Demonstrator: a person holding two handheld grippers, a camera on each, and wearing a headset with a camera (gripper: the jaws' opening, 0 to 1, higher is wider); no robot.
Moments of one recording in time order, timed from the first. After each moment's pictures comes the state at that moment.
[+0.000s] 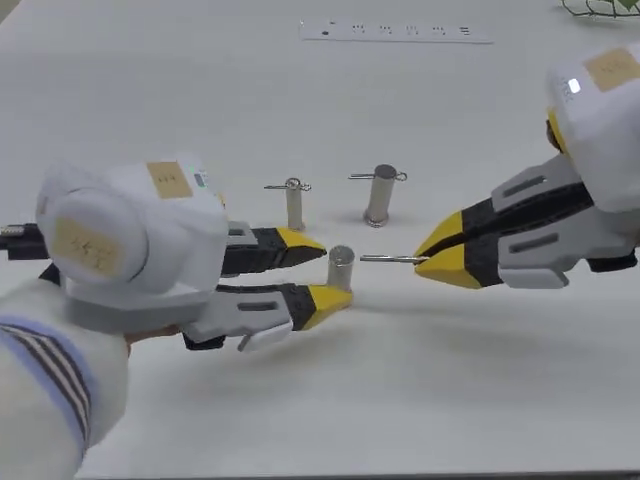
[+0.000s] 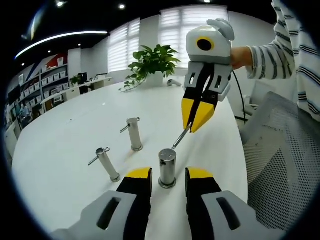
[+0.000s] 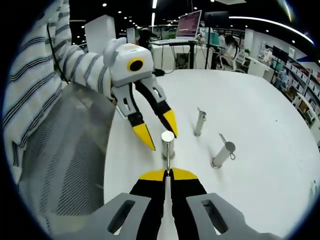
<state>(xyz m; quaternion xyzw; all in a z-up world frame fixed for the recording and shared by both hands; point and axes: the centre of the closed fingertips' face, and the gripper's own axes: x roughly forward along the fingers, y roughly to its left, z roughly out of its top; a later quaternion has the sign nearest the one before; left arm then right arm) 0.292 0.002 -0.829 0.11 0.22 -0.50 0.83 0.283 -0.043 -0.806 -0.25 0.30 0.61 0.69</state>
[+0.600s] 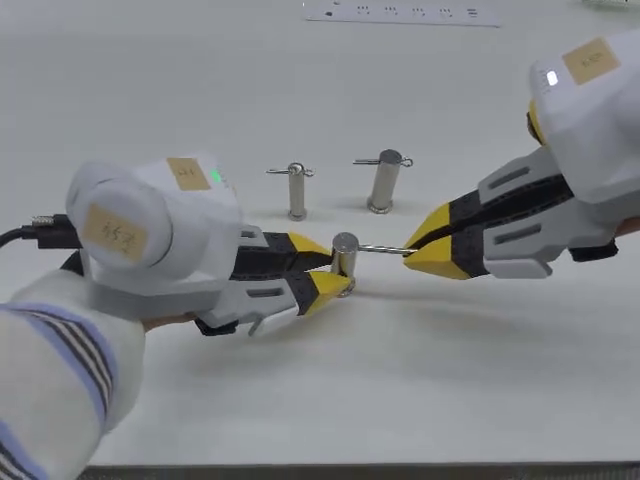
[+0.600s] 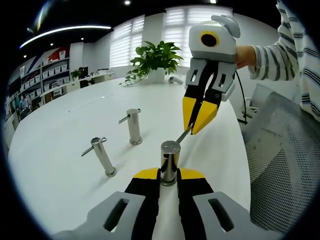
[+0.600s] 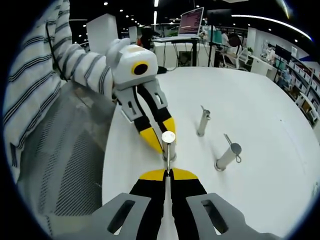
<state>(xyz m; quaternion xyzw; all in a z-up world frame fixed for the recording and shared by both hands) 0.293 0.000 -0.841 0.09 0.23 -0.50 0.83 0.282 -0.035 -0.815 -0.25 0.31 0.62 0.68</state>
